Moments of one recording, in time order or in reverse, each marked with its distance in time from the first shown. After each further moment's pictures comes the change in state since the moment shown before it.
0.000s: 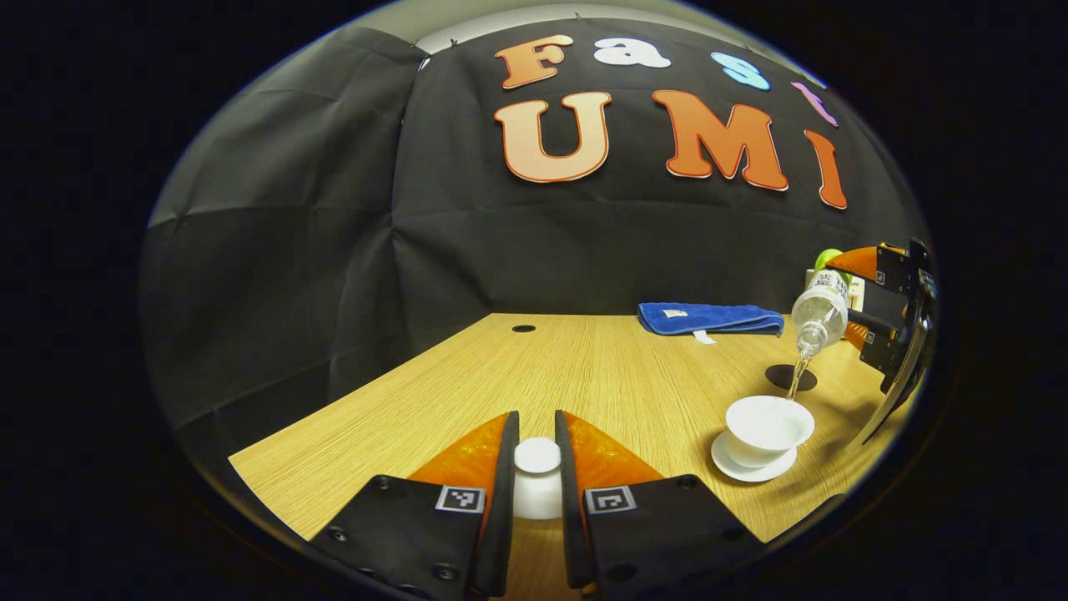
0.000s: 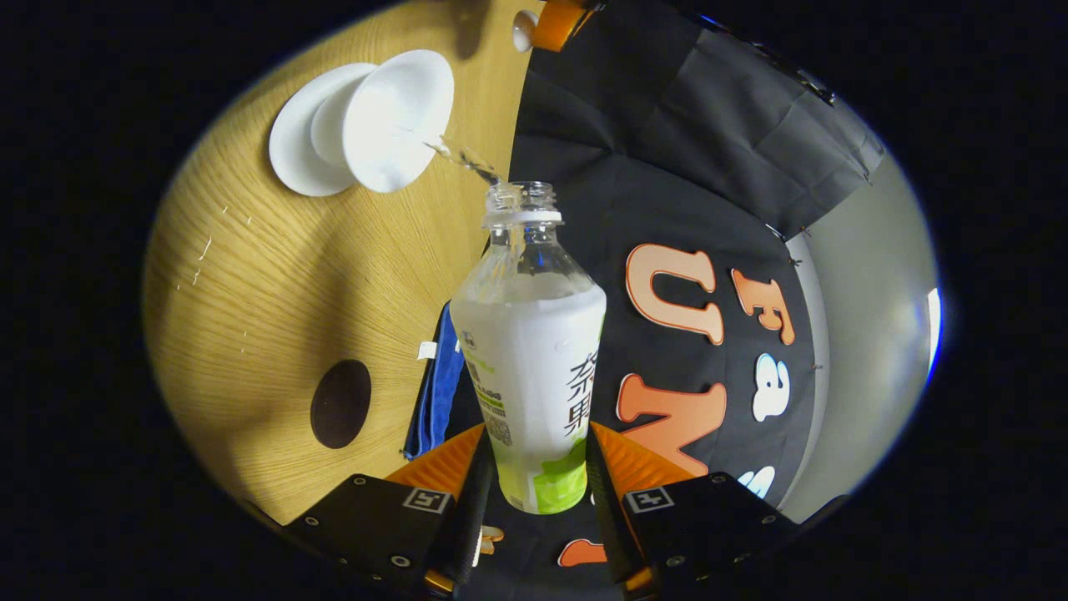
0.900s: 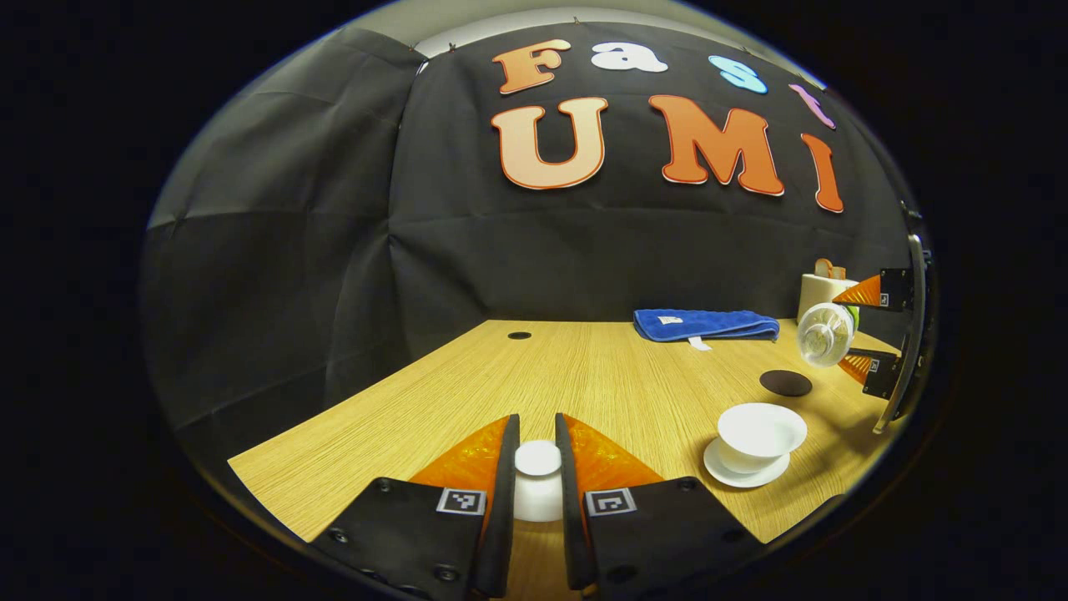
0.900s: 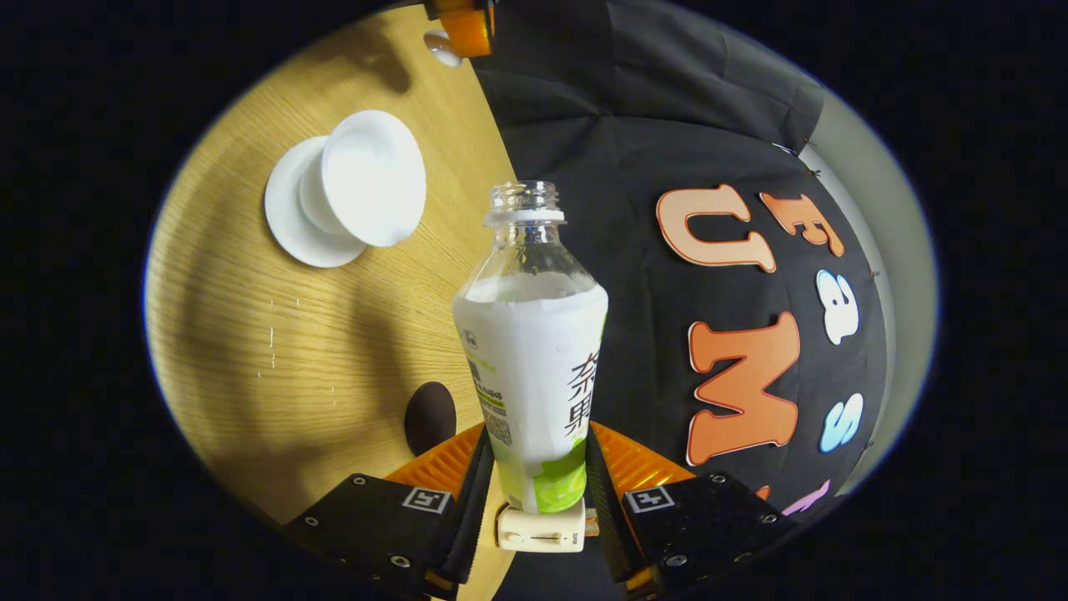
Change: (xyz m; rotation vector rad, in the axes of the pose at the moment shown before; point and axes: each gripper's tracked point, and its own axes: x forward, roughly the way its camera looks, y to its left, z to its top) left arm -0.003 -0.004 0.006 0.002 -0.012 -0.010; right arm -0.027 0.035 -0.001 0.279 0.086 0.226
